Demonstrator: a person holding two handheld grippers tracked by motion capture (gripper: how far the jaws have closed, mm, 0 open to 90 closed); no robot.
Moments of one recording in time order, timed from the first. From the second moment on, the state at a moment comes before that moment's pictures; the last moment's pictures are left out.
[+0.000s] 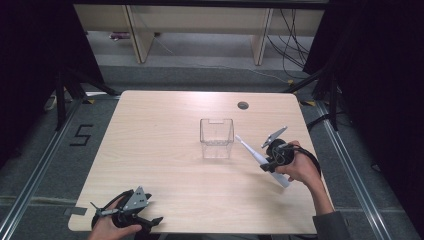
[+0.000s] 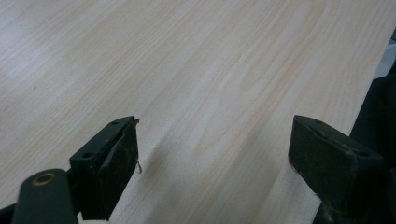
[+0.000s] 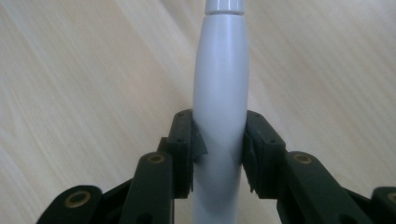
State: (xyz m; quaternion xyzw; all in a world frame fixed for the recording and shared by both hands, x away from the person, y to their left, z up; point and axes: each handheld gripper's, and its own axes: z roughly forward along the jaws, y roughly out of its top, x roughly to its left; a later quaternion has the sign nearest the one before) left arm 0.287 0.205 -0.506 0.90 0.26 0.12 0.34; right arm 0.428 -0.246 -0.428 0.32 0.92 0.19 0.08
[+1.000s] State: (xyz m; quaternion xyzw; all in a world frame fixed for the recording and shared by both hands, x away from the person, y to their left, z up) left arm 0.285 0.203 -0.506 0.89 0.26 0.12 0.35; right arm 0.433 -0.275 -0.410 0.38 0.85 0.33 0.16
